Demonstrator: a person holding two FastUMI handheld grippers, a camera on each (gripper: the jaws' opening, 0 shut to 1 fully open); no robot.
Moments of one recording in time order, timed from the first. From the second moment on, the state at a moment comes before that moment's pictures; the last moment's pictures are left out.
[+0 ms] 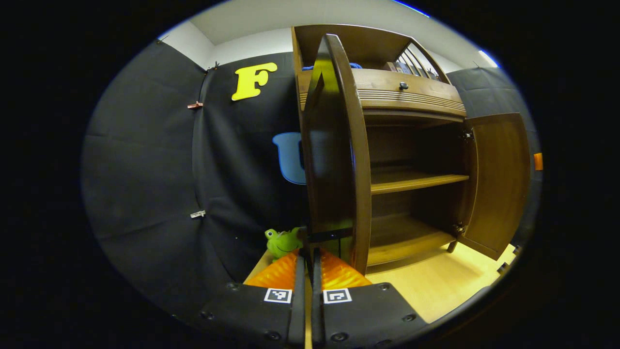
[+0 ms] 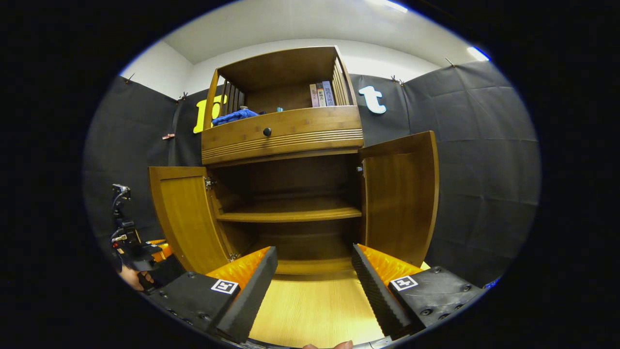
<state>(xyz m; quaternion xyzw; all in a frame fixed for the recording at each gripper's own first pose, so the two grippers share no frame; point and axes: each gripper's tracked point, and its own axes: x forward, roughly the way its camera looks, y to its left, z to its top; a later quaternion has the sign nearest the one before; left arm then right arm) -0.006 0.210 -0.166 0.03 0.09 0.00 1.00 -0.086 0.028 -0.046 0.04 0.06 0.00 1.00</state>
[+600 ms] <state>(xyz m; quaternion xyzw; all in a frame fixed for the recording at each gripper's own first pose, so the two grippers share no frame) -0.035 0.231 -0.170 0.06 0.08 0.02 0.99 -0.079 0.027 -0.043 0.03 0.06 -0.01 1.00</state>
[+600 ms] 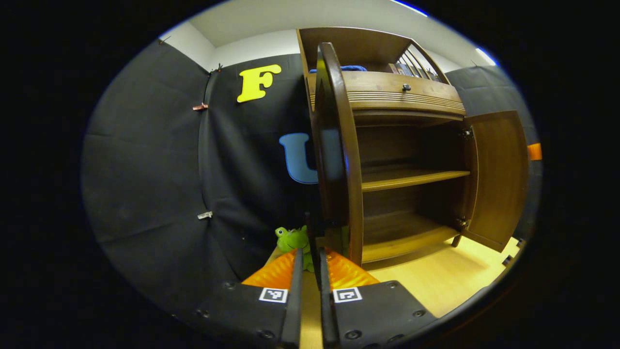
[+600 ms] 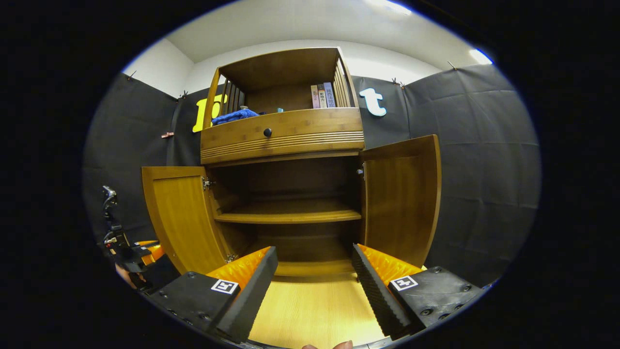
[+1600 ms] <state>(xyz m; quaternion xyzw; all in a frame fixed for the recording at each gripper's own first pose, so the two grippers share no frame) -0.082 0.042 -0.060 0.01 0.02 -0.02 1.00 -0.061 0.007 -0.038 0.02 0.04 0.05 1.00</state>
